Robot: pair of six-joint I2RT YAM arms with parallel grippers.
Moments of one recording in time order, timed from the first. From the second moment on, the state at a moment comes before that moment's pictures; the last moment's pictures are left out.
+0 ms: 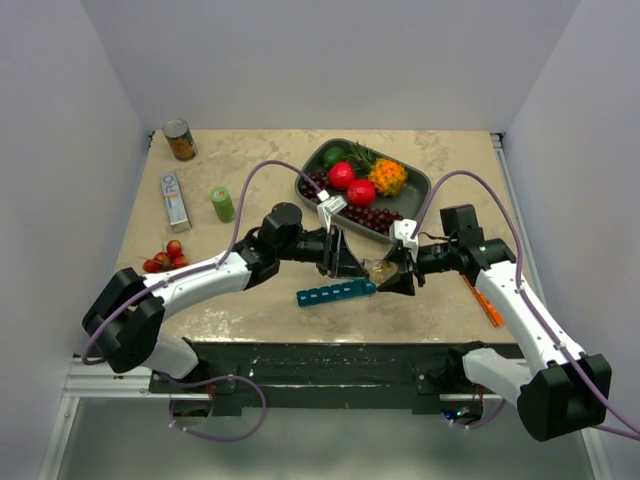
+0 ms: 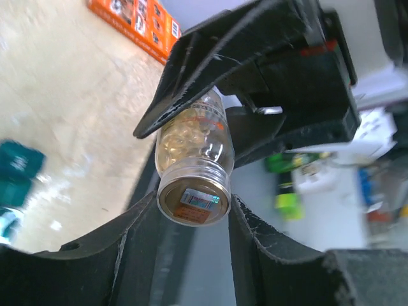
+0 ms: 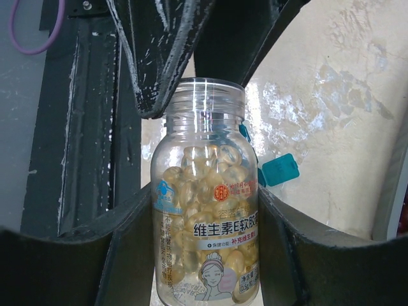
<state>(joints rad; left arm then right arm) -0.80 1.44 0.87 0.32 0.72 -0.72 0.24 1.06 0.84 -0.76 -1.06 -0.86</state>
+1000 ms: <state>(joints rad) -0.42 1.32 0.80 -0.12 0.56 -0.82 0.23 1.07 0.93 -0.76 -1.01 -0.77</state>
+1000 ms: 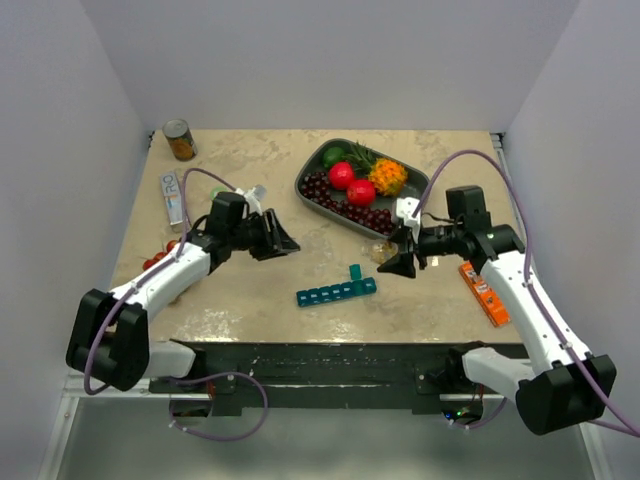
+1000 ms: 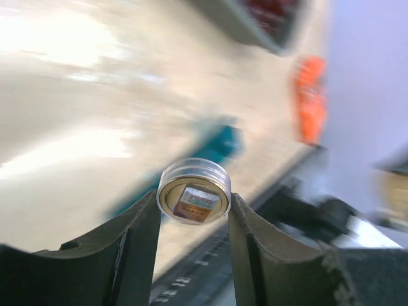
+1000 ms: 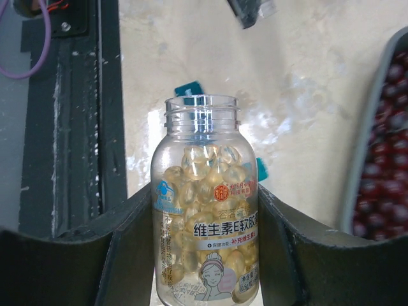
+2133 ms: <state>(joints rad) -0.19 1.26 0.70 -0.33 0.26 -0.26 0.22 0.94 0.89 -0.57 -0.93 -0.46</state>
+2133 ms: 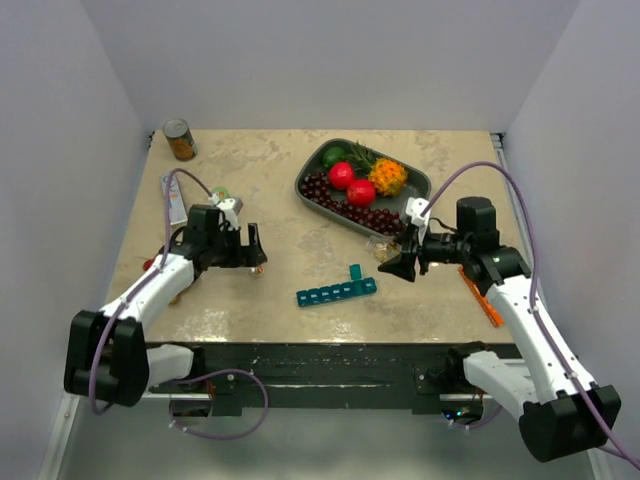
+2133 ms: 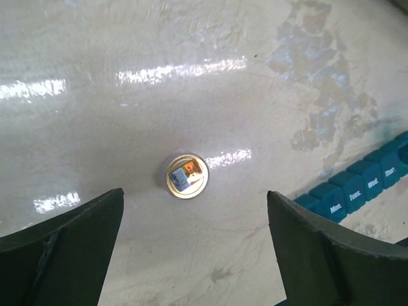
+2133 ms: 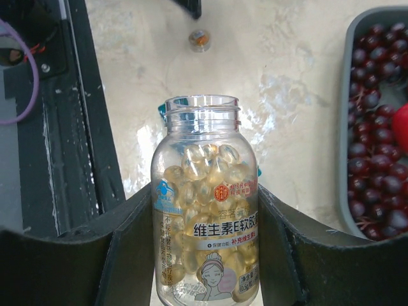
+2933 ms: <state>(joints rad) -0.23 1.06 0.66 -0.23 0.49 -0.13 0.30 1.19 0.79 -0.68 -0.76 -0.83</state>
